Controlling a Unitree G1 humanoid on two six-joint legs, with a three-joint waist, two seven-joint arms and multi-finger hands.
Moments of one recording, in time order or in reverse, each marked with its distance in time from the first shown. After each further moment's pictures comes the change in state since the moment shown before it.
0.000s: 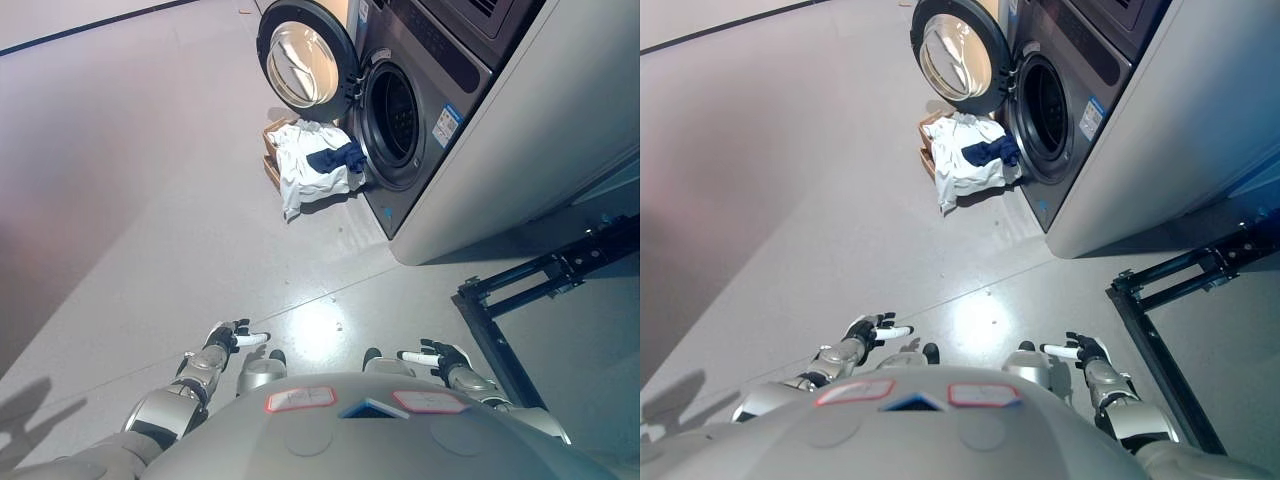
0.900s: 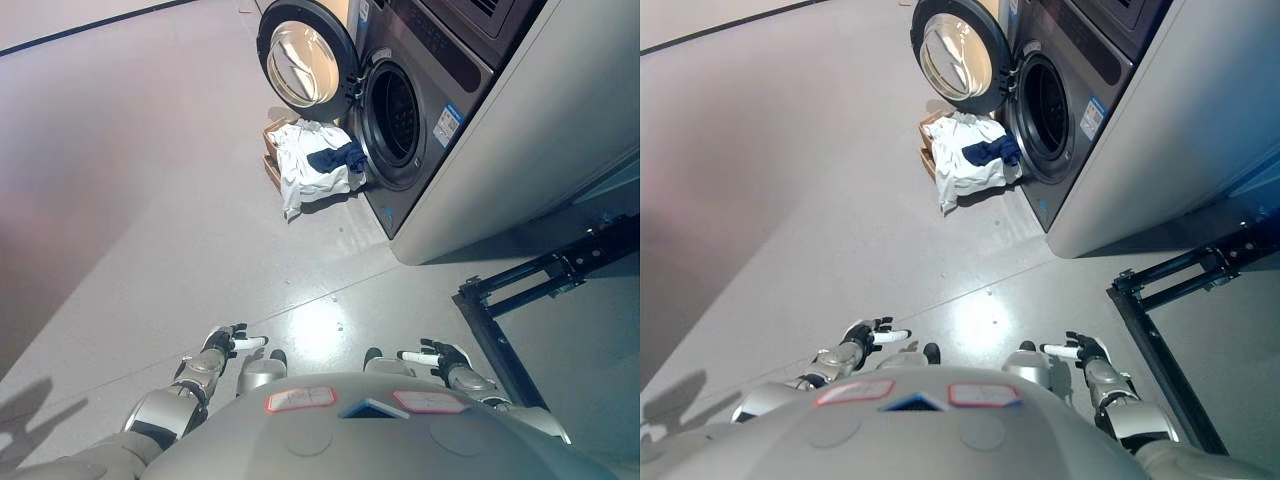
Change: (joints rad) left arm 0.000 0.001 0.011 0.028 0.000 0.001 0.000; right arm -0.004 0.000 0.000 0.002 0.000 0.002 0.001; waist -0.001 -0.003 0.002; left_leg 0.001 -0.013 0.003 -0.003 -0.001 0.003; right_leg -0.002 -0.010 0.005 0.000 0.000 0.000
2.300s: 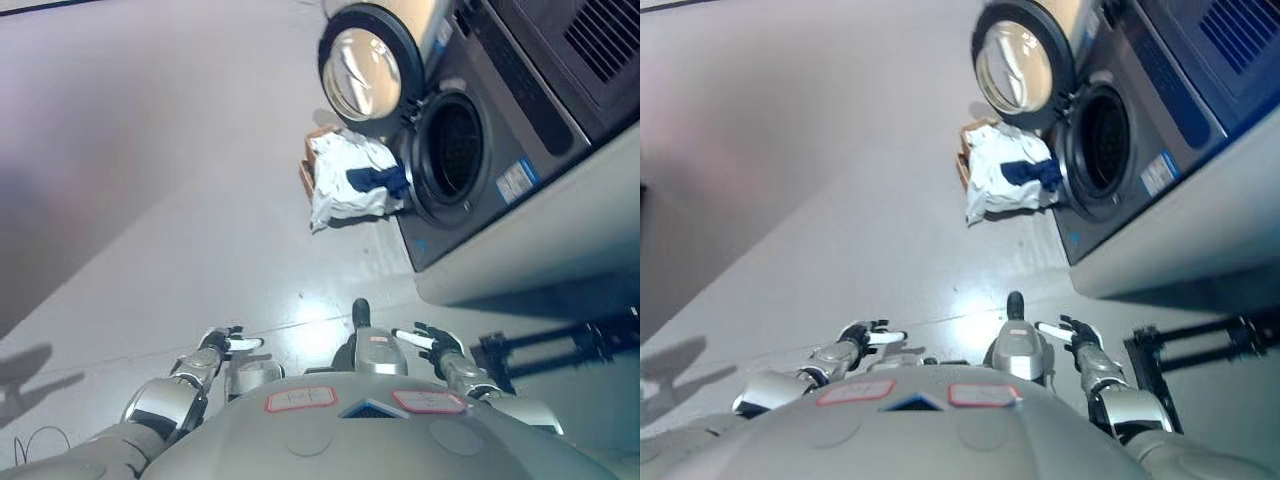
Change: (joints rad) left arm -0.055 -0.007 0.004 0.084 -0.001 0.005 -0.016; right arm -0.032 0.021 -0.092 0.024 0.056 -0.016 0.021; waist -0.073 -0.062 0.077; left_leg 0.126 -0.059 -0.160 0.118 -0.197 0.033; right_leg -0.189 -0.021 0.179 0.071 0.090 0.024
